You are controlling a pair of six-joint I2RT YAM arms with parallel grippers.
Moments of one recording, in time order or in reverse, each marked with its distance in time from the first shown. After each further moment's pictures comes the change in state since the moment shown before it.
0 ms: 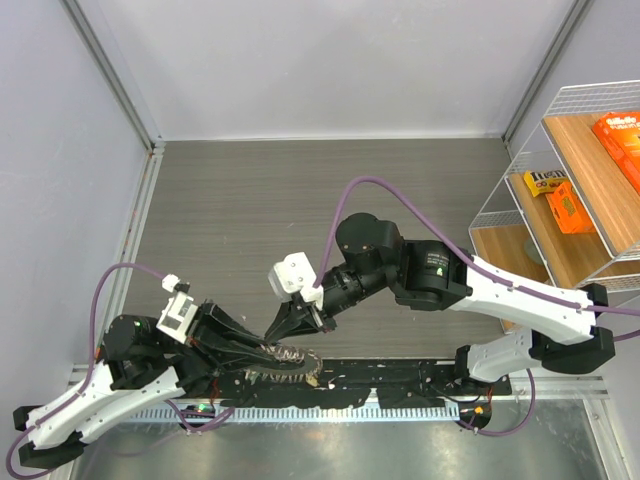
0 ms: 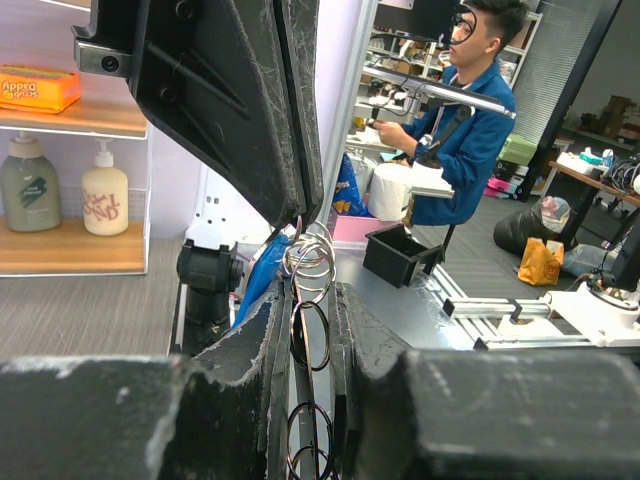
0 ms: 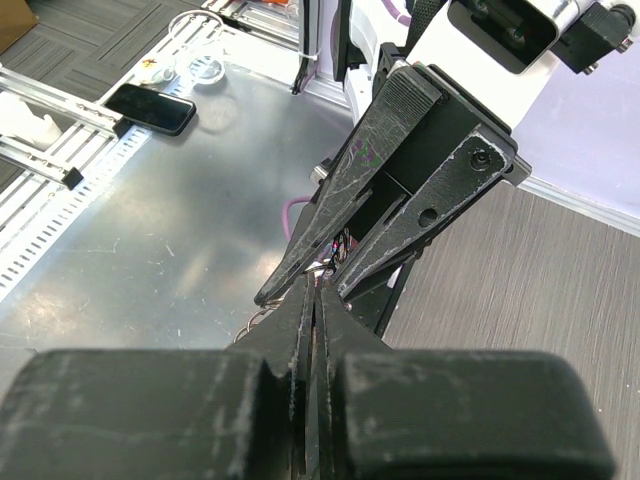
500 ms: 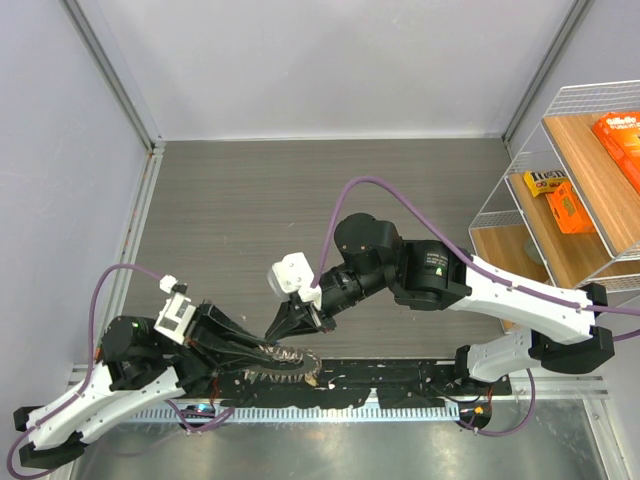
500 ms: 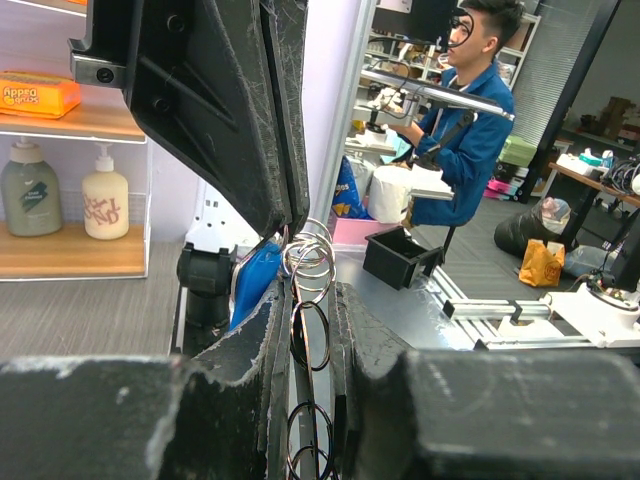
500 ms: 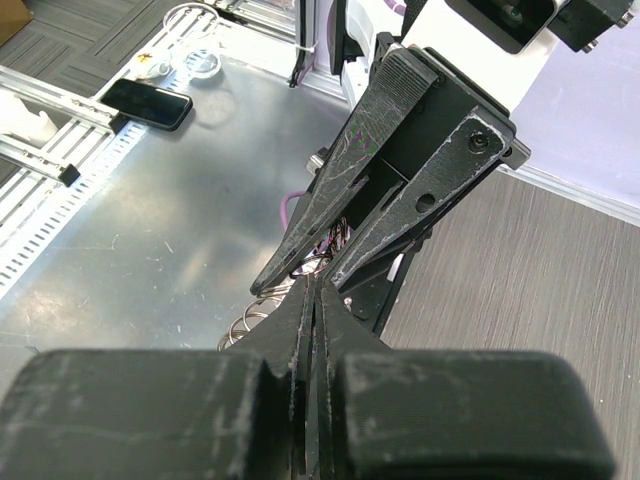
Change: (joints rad) left arm 0.000 -0.011 0.000 0.000 0.000 0.000; right arm 0.000 0.004 0.005 -0.016 0.012 0.000
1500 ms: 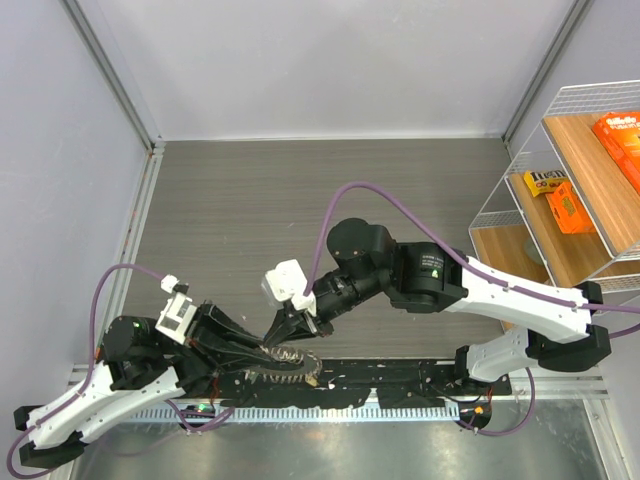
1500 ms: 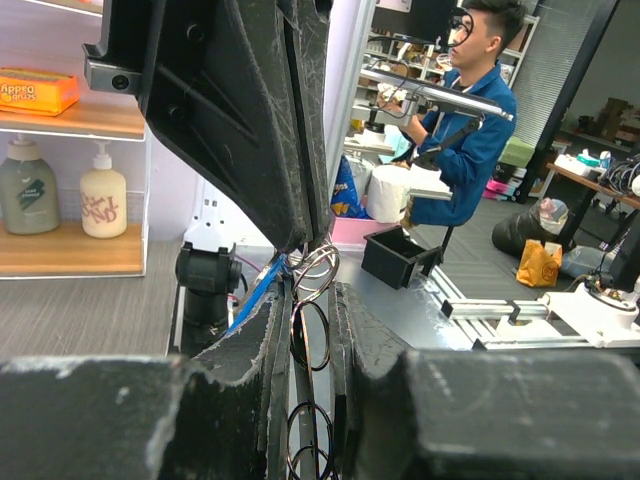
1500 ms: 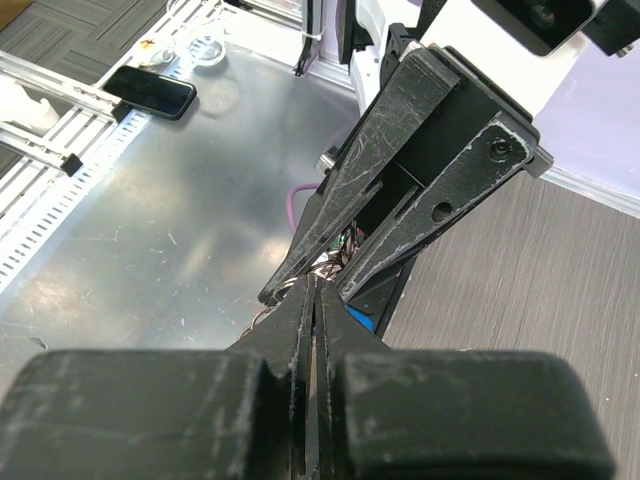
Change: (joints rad) left arm 0.000 0.000 -0.006 0.003 -0.003 -0.004; right arm 0.028 0.023 0.023 -0.038 0.016 -0.017
